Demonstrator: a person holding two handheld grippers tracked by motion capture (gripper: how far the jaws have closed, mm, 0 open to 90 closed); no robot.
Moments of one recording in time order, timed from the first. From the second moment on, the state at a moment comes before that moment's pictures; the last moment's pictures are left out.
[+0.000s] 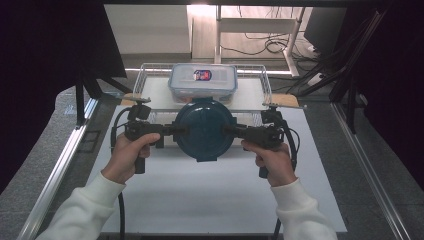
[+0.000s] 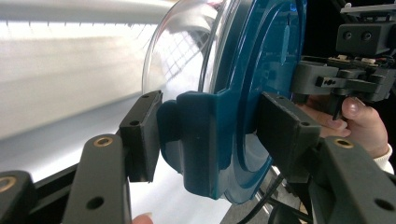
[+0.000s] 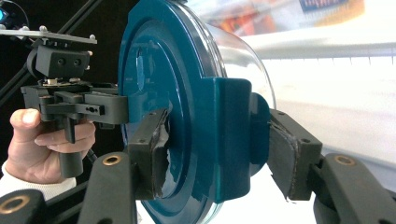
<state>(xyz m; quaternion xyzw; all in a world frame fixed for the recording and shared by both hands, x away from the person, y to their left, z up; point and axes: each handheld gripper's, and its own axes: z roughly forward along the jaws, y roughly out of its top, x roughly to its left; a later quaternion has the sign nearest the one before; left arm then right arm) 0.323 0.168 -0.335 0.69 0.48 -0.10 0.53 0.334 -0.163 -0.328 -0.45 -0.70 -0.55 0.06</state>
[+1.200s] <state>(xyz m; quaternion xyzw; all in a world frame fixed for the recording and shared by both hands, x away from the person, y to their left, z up) 0.403 0.183 -0.242 0.70 0.47 -0.09 0.53 0.407 -0.152 -0.241 -0.44 -0.69 -0.56 0.06</state>
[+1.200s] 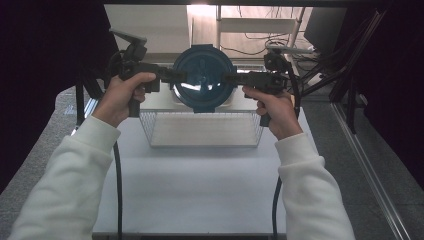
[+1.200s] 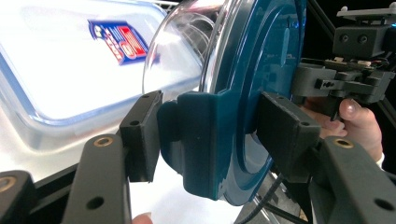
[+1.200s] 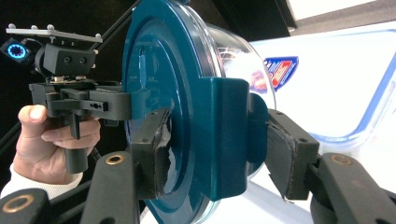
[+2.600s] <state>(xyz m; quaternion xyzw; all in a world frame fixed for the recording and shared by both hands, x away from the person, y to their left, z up) 0.487 0.191 -0.258 0.64 0.52 -0.13 0.54 0.497 -0.142 -0.249 -0.52 -0.65 -0.55 0.10</state>
